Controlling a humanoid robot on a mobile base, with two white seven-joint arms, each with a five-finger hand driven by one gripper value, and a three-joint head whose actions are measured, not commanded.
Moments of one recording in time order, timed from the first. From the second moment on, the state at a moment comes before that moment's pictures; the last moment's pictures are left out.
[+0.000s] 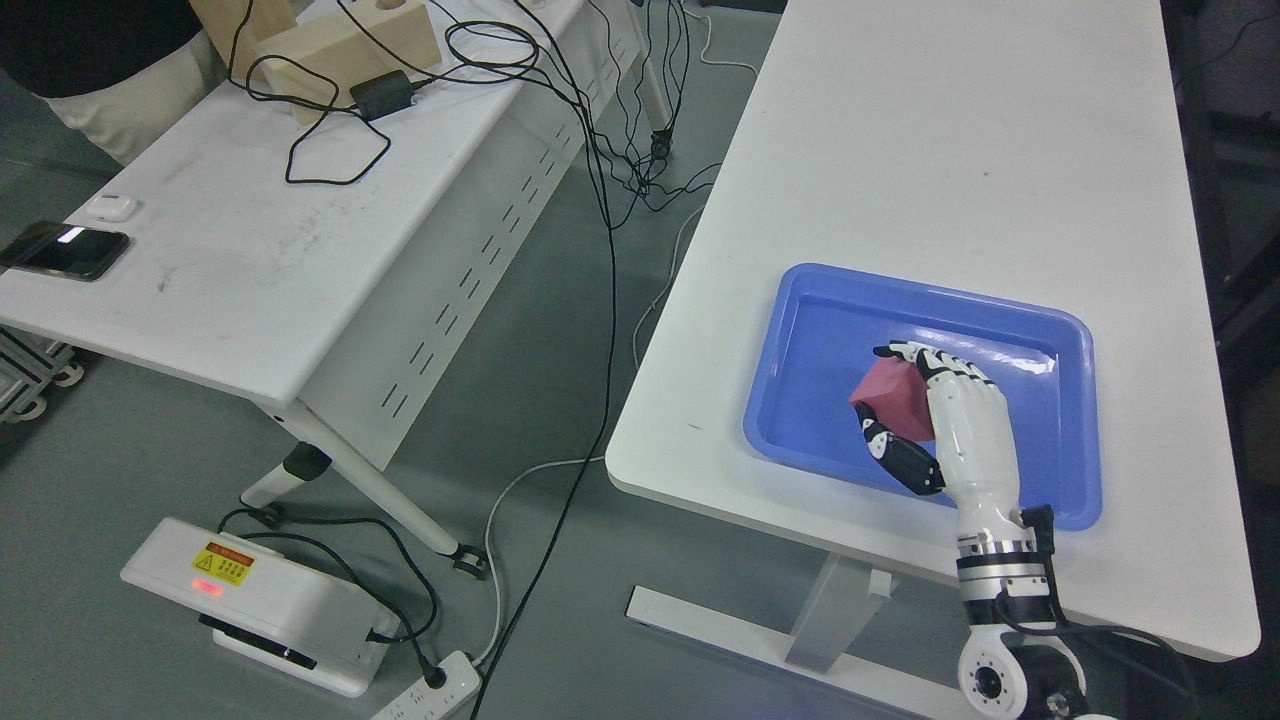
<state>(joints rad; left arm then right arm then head) 0.00 0.00 0.08 -0.04 0.00 -0.09 0.00 0.06 -0.01 0.21 -1.64 0.95 -0.15 -0.21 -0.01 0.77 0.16</state>
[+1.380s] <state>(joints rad) 0.00 0.00 0.08 -0.04 0.00 -0.09 0.00 0.05 0.00 0.14 -1.64 0.51 -0.10 -0.22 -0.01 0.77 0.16</state>
